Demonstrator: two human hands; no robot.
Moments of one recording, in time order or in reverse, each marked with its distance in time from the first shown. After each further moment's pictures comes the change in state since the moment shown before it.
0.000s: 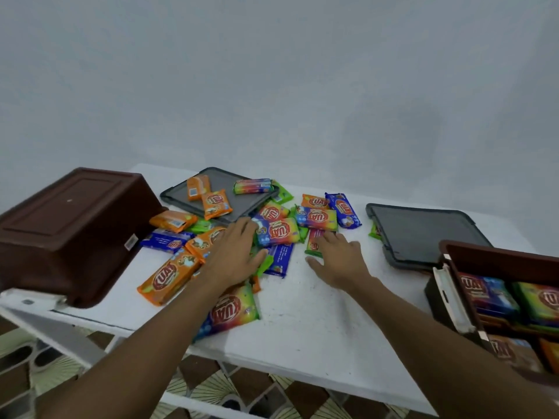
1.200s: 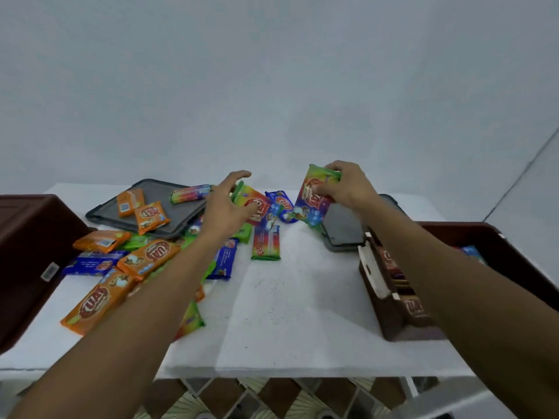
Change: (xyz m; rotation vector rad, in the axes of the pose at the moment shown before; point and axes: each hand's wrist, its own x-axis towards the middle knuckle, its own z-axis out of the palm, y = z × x) left_hand 0.065 0.106 -0.040 -0.876 0.189 -0.047; right_hand -0.008 0.091 -0.145 0.915 0.301 0.342
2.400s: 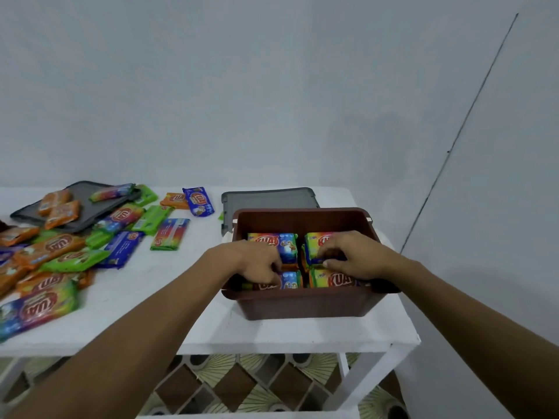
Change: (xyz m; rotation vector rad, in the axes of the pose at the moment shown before) left_hand -0.091 0.136 0.265 1.012 -1.131 0.156; right_hand -0.107 0.190 -0.245 -0.712 -0.544 -0.365
